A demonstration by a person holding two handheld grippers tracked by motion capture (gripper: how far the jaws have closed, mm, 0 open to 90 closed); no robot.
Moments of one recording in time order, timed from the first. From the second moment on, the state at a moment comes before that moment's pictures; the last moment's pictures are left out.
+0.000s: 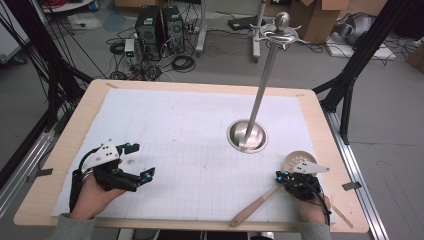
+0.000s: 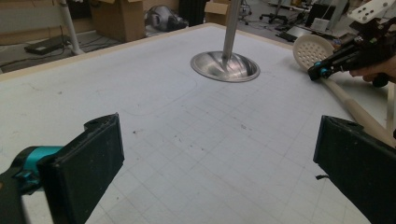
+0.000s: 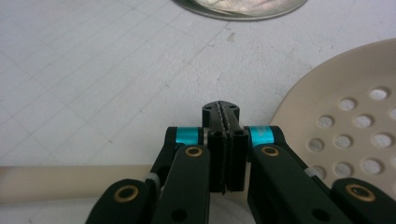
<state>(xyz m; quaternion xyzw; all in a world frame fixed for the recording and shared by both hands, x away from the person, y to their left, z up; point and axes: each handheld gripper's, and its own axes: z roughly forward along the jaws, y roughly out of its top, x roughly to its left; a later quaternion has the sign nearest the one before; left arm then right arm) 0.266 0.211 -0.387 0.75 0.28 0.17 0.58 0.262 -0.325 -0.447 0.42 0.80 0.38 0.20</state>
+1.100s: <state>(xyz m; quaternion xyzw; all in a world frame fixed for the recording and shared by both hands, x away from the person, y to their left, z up) 0.272 0.204 -0.388 0.75 0.27 0.16 0.58 0.191 -0.284 -0.444 0.32 0.84 0.42 0.12</state>
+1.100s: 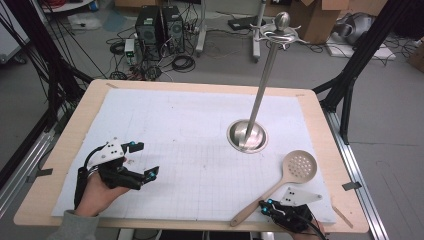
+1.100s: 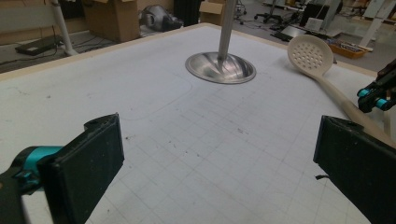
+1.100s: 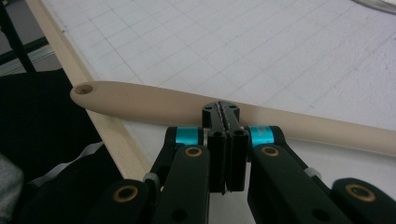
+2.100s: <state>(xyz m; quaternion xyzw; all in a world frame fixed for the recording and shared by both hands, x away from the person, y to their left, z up) 0.257 0.225 -0.386 0.74 0.29 0.18 0.57 0.242 -0.237 -0.448 0.34 0.83 0.41 0.16</state>
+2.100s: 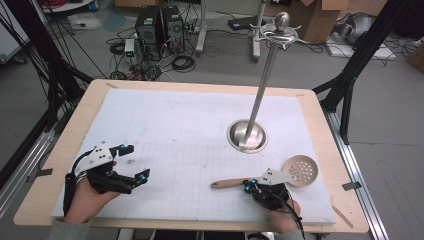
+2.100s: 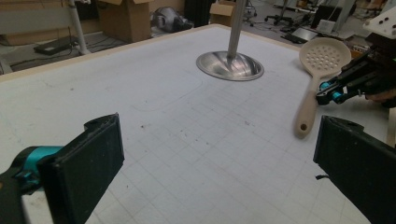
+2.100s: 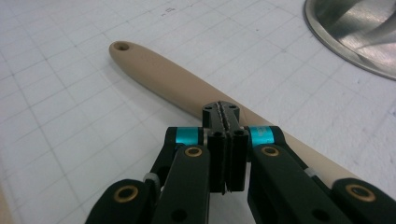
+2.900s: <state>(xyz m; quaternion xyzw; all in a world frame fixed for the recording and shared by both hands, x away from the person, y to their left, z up) 0.246 0.243 -0.385 0.74 0.30 0.19 0.57 0.287 -0.203 -0.448 0.34 0.84 0.39 0.17</state>
